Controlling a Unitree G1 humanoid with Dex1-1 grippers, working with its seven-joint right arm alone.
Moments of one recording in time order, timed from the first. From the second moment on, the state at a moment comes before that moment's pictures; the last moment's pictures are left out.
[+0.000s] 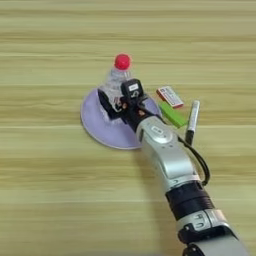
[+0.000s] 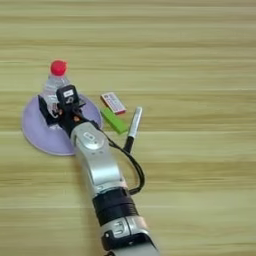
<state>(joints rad) -0.31 0.00 0.11 0.30 0.02 0.05 0.23</state>
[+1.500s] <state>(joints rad) -0.05 -0.04 0.13 -0.12 0.03 0.20 0.25</state>
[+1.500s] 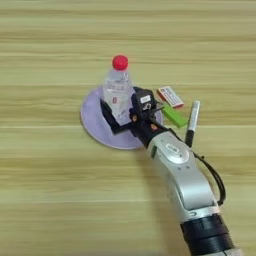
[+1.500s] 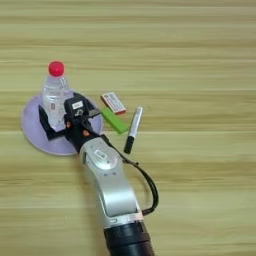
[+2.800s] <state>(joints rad) 0.22 -0.12 -0.09 -0.28 -0.02 0.19 0.11</state>
